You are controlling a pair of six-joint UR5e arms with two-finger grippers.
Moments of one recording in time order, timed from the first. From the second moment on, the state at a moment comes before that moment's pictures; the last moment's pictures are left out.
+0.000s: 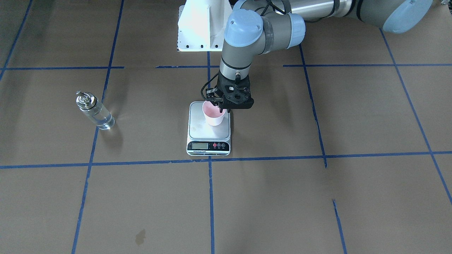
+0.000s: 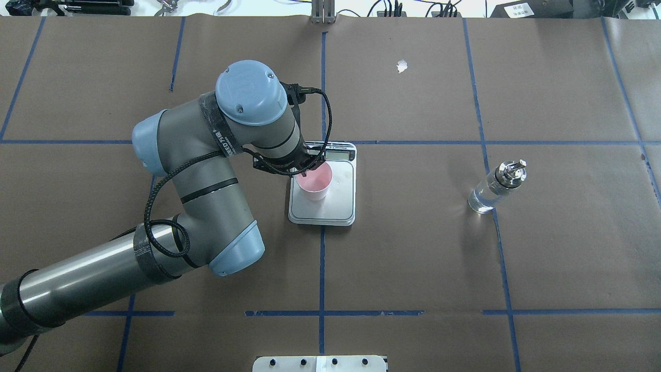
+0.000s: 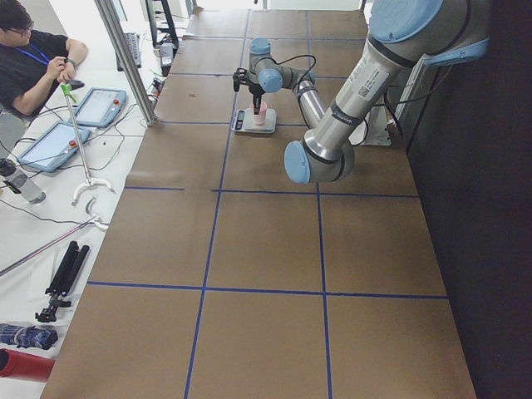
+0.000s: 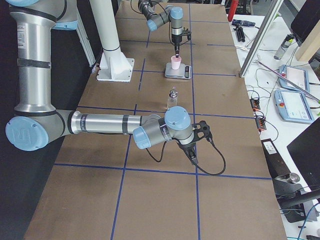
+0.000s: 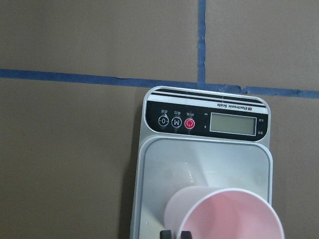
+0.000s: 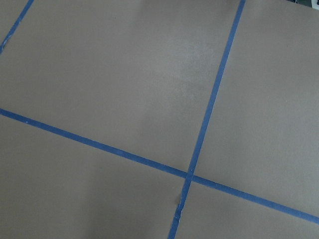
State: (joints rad) left arm -0.58 -2.37 -1.61 -1.59 -1.92 -1.25; right arm 1.56 -1.64 1.65 -1.16 2.35 -0.01
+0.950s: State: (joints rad) left arm -0.83 -2.20 -1.84 -1.49 -1.95 -0.75; right arm 1.47 -1.63 1.69 -0.91 2.36 0.22
